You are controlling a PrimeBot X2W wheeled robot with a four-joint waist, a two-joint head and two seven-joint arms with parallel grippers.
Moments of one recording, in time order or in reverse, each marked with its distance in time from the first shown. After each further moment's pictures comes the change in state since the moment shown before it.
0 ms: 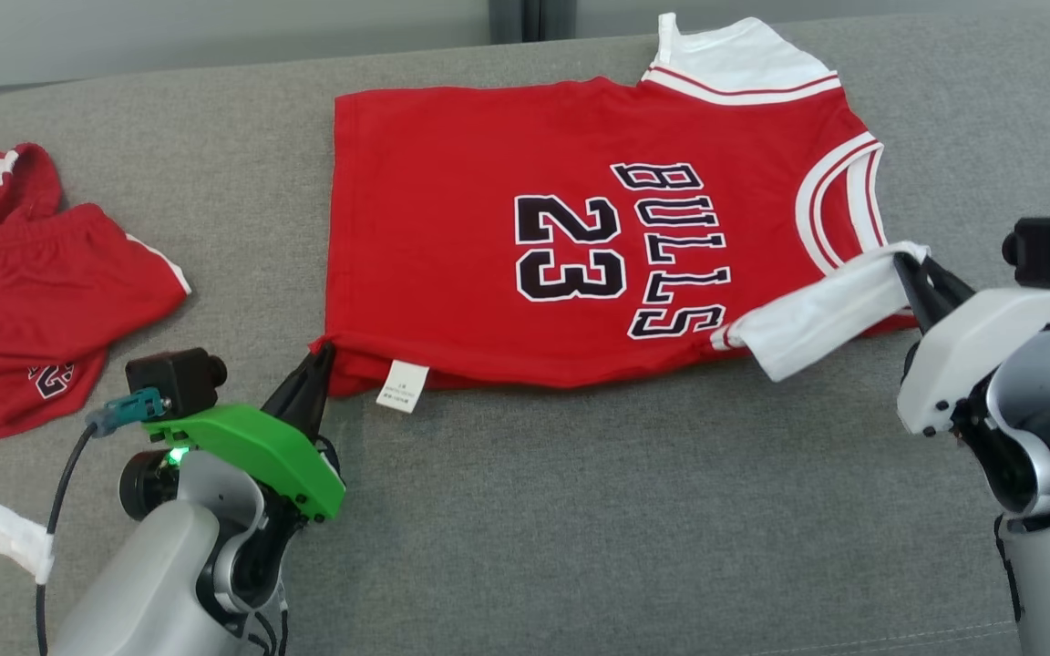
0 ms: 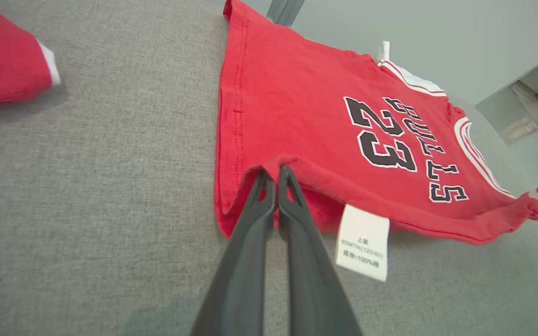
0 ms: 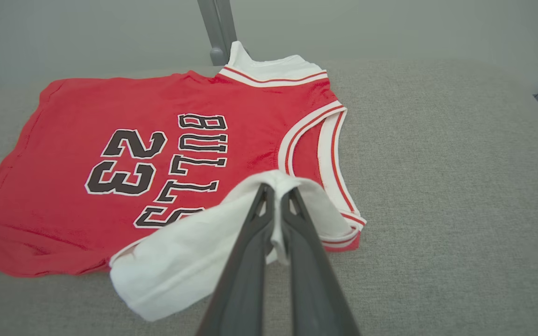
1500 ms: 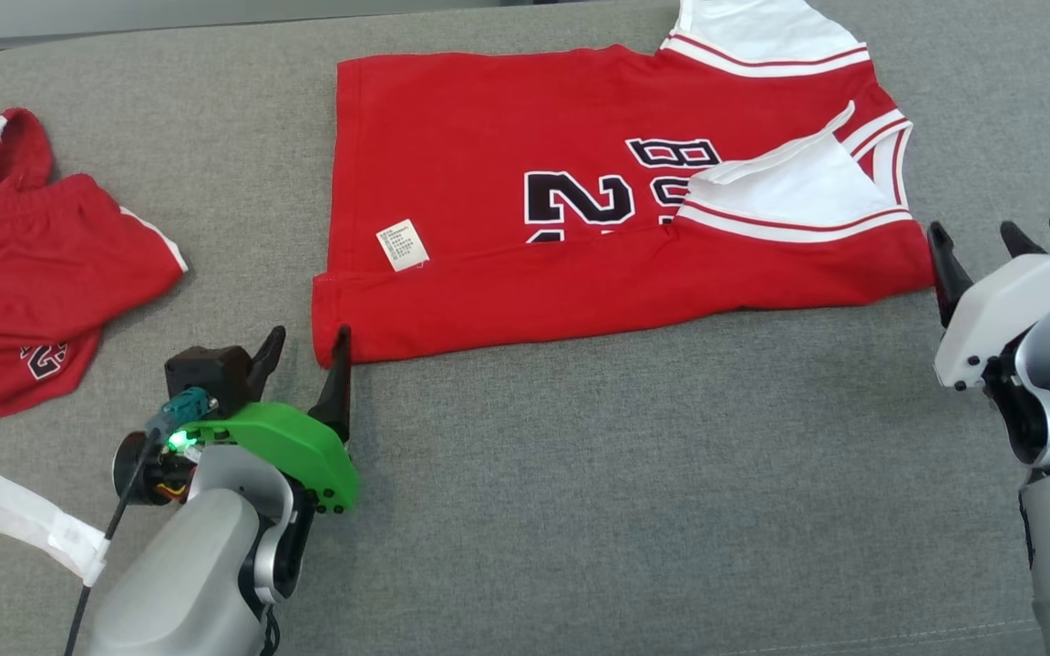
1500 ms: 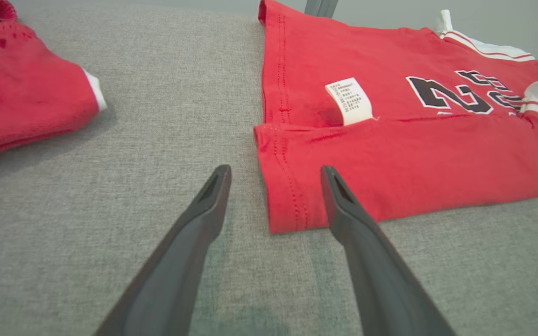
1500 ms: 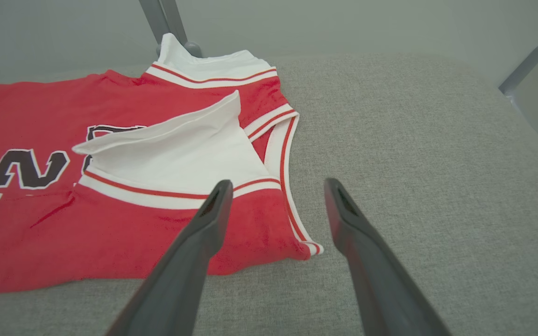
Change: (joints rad) left arm -0.103 -0.035 -0.096 0.172 0.178 0.107 -0.153; right arm -0.164 -0.042 -0.062 0.341 -0.064 0.000 -0.192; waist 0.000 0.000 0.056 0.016
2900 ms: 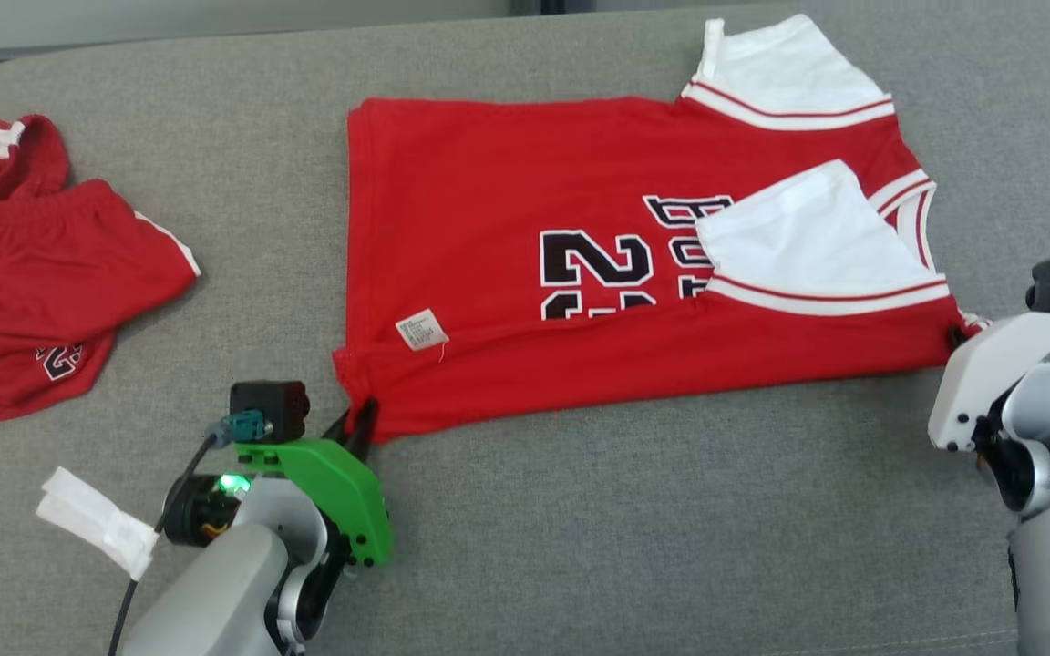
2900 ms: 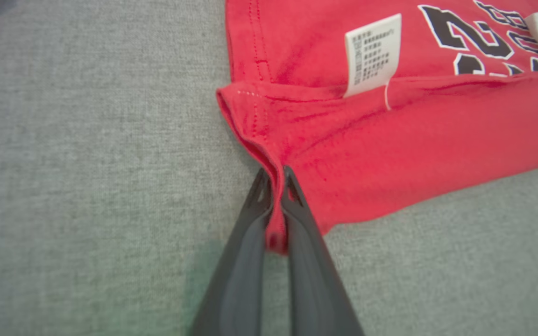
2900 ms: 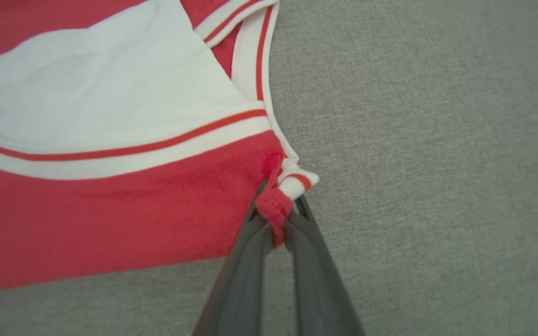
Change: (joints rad) left arm 0.027 -0.020 -0.077 0.039 -0.046 -0.025 0.170; right arm 0.041 0.060 -0.109 0.111 -0.072 0.001 0.137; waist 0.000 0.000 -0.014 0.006
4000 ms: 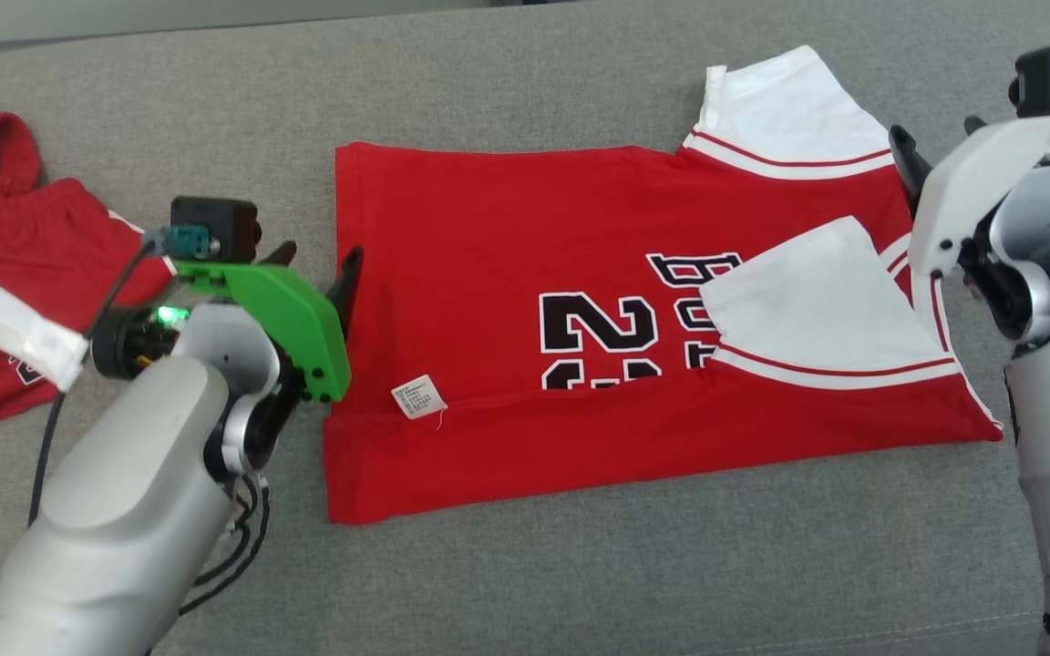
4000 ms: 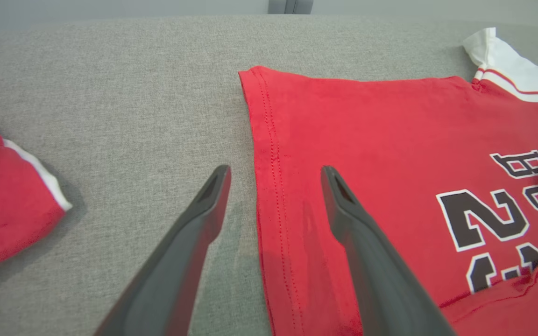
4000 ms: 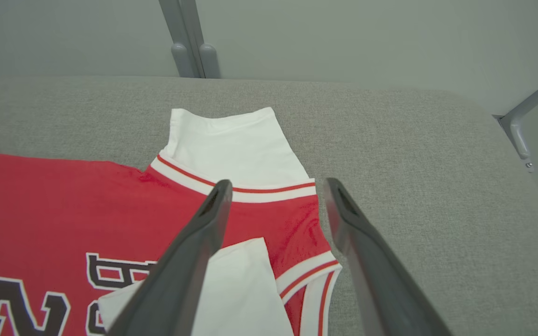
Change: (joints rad) left arm -0.229 0.080 0.019 -0.121 -0.009 0.034 0.219; right arm -0.259 -0.072 0.190 -0.057 0.044 -0.001 0.055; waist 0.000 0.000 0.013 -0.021
